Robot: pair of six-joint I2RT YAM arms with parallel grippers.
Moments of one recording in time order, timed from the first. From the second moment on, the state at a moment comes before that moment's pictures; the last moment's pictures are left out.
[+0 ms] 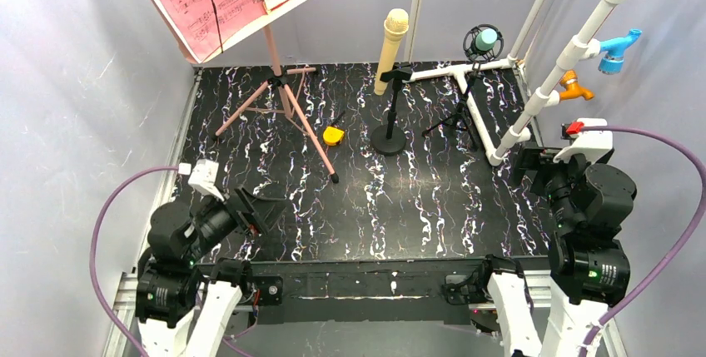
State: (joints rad) left arm -0.15 0.25 0.89 -0.89 0.45 -0.56; right arm -0.13 0.55 1.26 -0.94 -0.04 -0.08
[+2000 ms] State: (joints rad) left arm -0.74 1.18 1.18 -0.12 0.25 -0.32; right arm -0.14 0.83 0.71 -0.59 -1.05 -0.21
